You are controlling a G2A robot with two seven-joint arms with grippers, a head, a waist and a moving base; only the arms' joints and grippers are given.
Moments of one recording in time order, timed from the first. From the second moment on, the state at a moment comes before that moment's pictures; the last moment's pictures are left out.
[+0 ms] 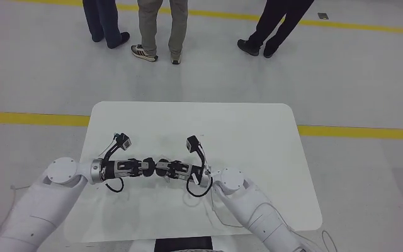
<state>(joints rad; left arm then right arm) 1.41 -0.98 -1.25 -1.37 -0.53 -0.34 -1.25 -1.28 -1.32 0.85 -1.32 0.36 -0.24 0.78</state>
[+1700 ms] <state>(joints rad) 1.43 -0.96 -1.41 -1.39 -0.63 -0.34 -1.24 -1.31 -1.30 0.91 -1.34 0.36 -0.24 0.75</state>
